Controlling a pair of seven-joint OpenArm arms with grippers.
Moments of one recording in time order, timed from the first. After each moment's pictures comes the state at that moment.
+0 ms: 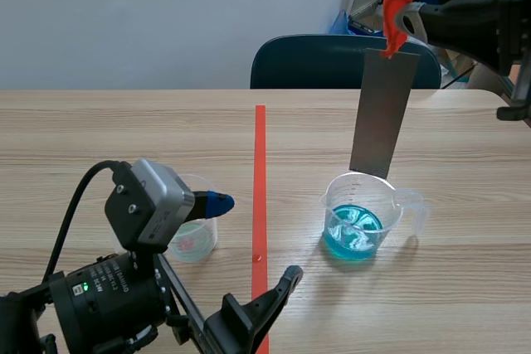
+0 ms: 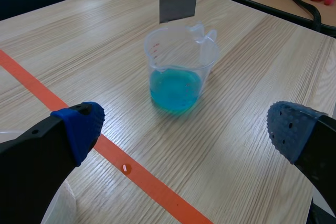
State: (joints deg) left arm 16.7 -32.6 35.1 97.5 -14.4 -15.0 -15.7; right arm -4.2 50.9 2.6 113.9 27.3 45.4 -7.2
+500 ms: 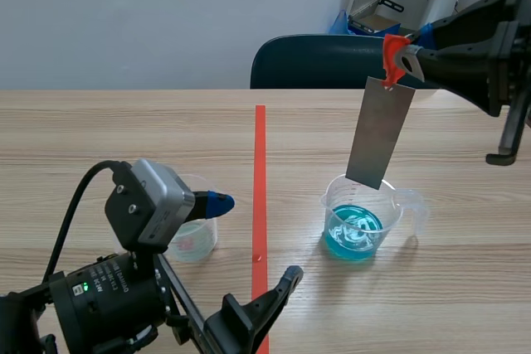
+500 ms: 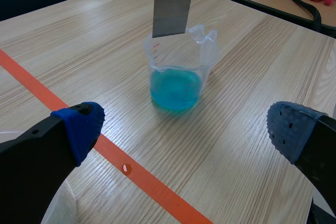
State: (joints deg) left arm 16.7 -32.6 35.1 97.5 -14.4 -14.9 -15.7; right arm -9.2 48.1 2.6 110.7 16.2 45.4 2.7
